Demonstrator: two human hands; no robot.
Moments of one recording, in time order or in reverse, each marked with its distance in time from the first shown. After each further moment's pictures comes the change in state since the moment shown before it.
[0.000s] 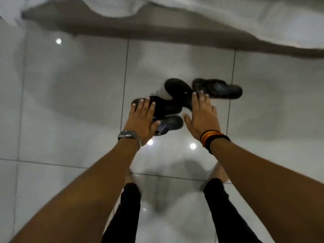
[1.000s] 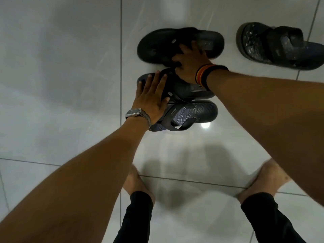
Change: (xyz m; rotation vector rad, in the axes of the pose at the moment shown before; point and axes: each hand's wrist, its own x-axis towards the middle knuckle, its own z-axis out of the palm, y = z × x) left_hand 0.119 -0.088 0.166 -0.094 -0.024 -0.022; right_hand 0.230 -0.042 0.177 0.005 -0.324 -0.251
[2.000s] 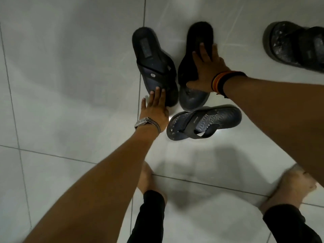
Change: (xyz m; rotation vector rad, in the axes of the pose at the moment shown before) left_hand -0.037 -0.031 0.016 -0.025 -0.248 -0.254; right_hand -0.006 -0.018 0.014 -0.053 -0.080 0.010
